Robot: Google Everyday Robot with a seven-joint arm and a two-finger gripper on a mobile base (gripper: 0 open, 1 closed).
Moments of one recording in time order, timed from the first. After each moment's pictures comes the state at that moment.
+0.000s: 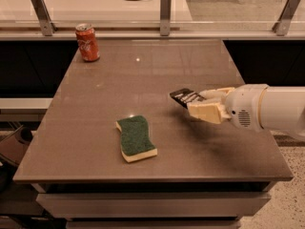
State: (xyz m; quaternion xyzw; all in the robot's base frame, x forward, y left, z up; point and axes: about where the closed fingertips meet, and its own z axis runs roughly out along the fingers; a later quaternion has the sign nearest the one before) arm 0.491 -0.119 0.882 -0.32 0.80 0.22 0.46
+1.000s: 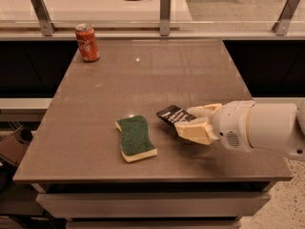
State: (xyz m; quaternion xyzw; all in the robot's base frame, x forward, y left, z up) arm 0.448 -0.087 0.864 -0.36 0.79 0.22 0.44
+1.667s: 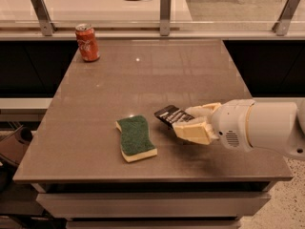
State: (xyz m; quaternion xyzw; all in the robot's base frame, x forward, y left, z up) arm 0.446 -0.083 0.866 -0.37 0.79 0.21 0.44
